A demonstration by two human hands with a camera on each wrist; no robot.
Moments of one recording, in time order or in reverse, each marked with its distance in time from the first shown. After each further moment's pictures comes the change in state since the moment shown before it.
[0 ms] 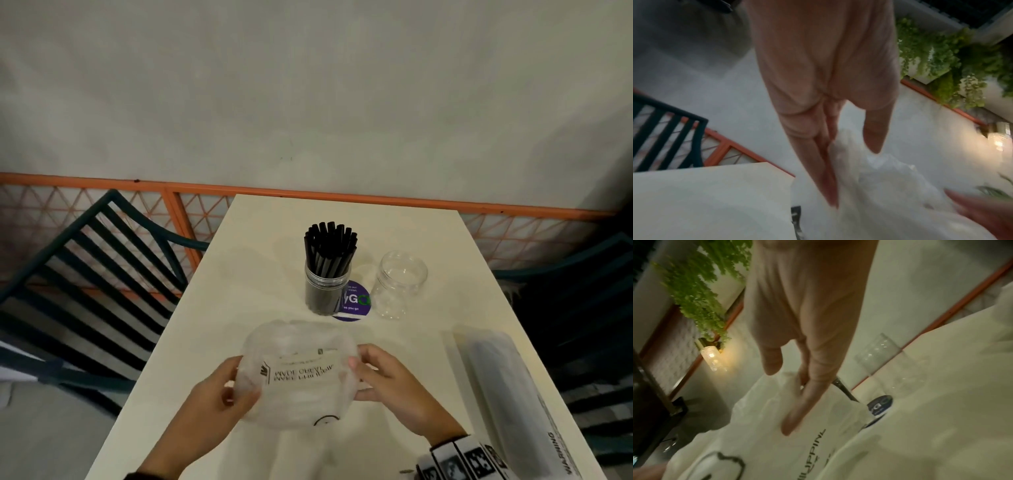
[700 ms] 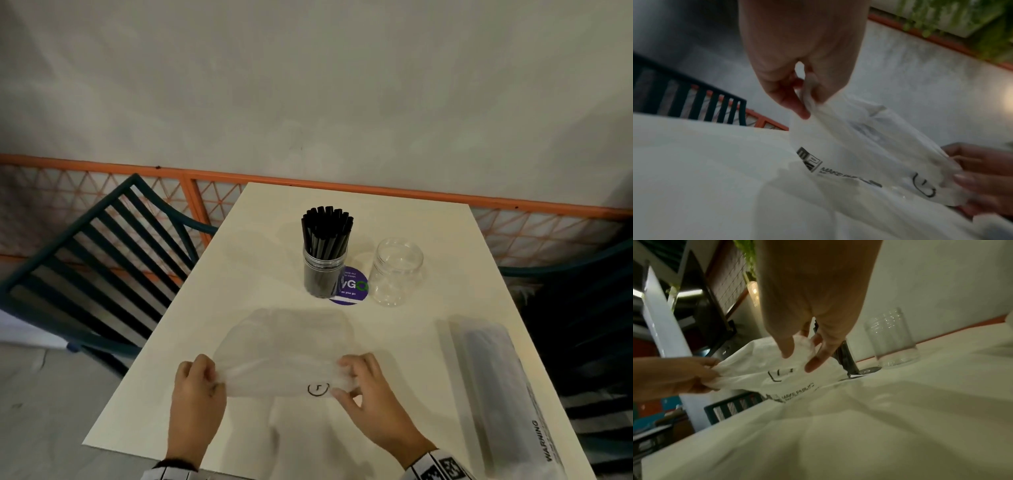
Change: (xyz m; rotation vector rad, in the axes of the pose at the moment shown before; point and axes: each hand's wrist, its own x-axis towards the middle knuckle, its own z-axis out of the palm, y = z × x) left_hand -0.022 -0.040 0.051 0.255 0.616 -0.098; right_hand -0.021 0.069 -0.007 -0.646 -0.001 -0.313
